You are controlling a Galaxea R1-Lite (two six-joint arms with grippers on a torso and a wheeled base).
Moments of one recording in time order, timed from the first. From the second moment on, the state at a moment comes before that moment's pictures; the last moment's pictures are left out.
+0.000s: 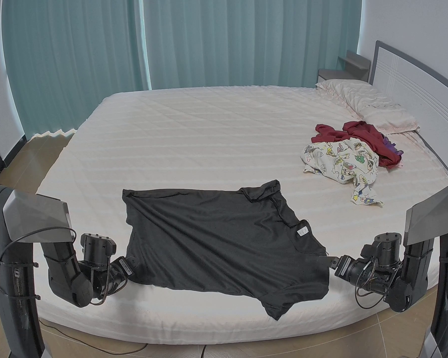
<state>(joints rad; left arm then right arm) -0.14 2.33 -0.46 -1.08 0.16 -0.75 0.21 2.35 -0.27 -1.50 0.15 0.68</state>
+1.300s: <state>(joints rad) -0.02 2.14 -0.20 -0.96 0.16 -0.58 0.25 2.48 -0.39 -1.46 0.14 0.67</state>
